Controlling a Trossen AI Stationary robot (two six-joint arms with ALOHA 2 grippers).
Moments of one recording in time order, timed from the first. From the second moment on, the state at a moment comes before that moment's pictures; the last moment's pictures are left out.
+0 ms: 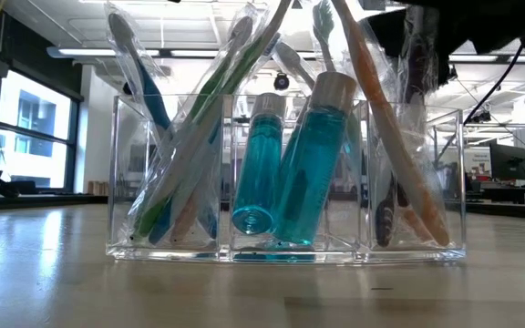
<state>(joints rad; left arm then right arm) -0.72 1.59 1.26 -0.60 -1.05 -0.79 0.61 1.63 0.57 0.89 0.42 0.26</state>
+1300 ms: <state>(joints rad) -0.72 1.59 1.26 -0.61 -1.05 -0.79 0.60 1.34 0.58 0.84 0.36 0.02</state>
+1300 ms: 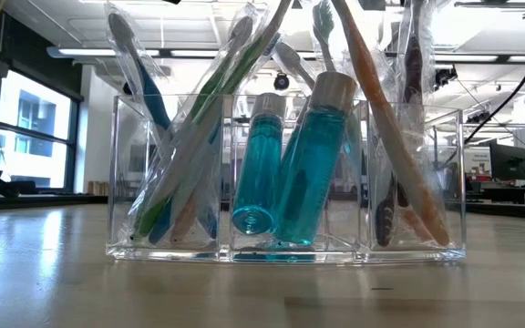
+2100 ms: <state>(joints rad) -0.70 1.45 1.26 -0.76 -0.99 -0.88 0.90 1.12 0.58 0.75 0.69 -0.21</state>
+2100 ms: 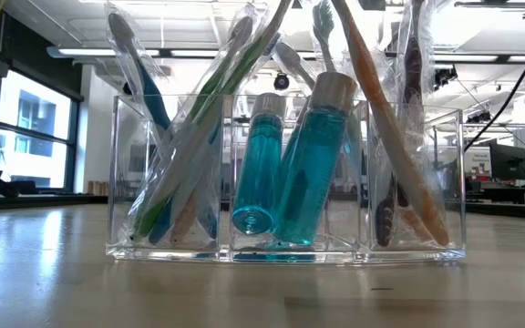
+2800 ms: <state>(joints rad) -0.31 1.36 1.26 -1.28 -0.47 -0.71 0.94 1.12 0.58 0.68 0.76 -0.18</state>
